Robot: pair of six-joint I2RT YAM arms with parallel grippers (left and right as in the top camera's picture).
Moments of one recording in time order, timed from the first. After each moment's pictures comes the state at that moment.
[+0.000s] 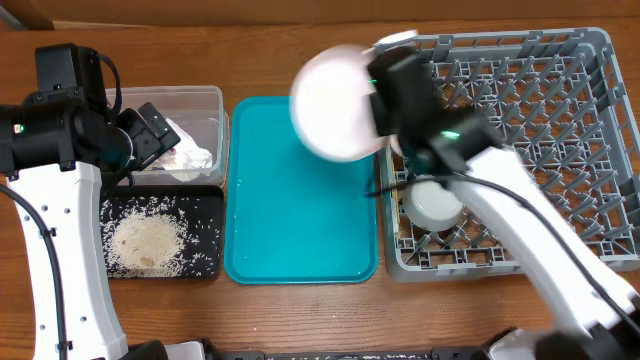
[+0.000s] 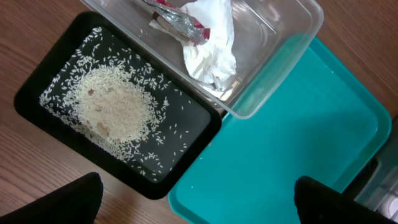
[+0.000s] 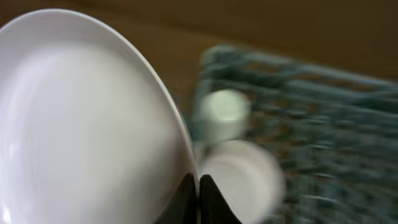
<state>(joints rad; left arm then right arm) 0.17 1.51 1.78 -1.49 -0.02 -0.55 0.55 1.60 1.61 -0.82 0.46 0.19</state>
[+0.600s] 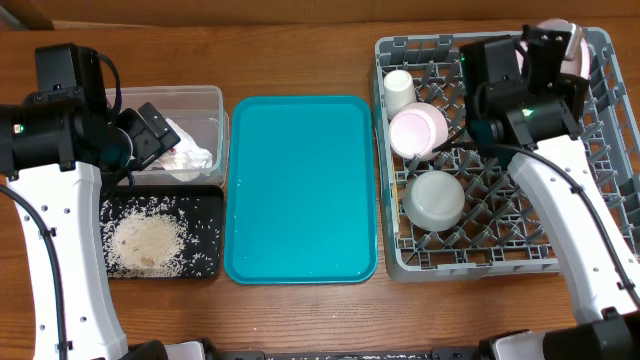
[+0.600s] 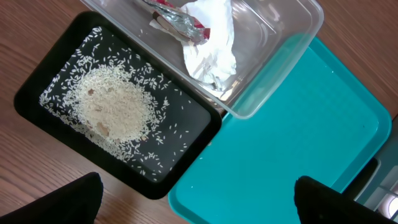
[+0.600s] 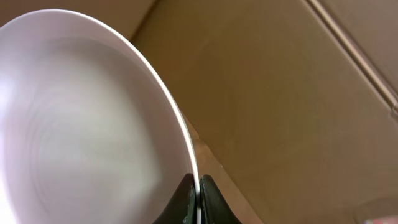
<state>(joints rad) 0.17 1.51 1.78 -1.49 -0.02 -0.55 0.23 1.57 1.53 -0.95 1.23 0.26</state>
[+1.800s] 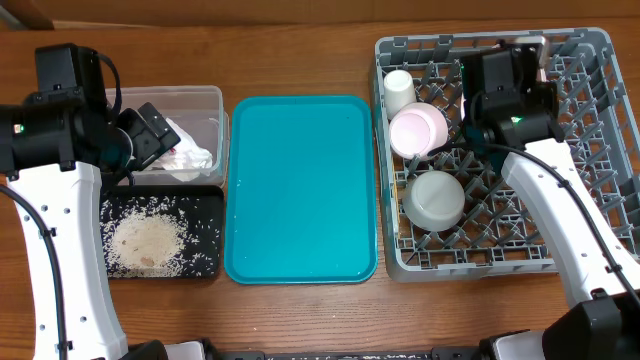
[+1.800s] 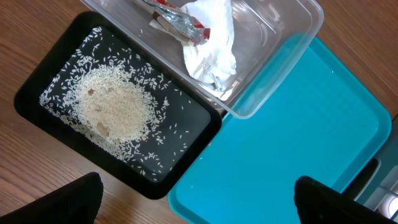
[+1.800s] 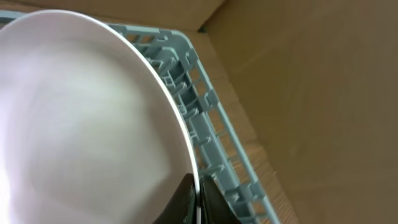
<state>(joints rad) 0.17 1.51 1.78 -1.49 -0.02 -0.55 0.21 1.58 1.38 -0.69 0.95 0.03</state>
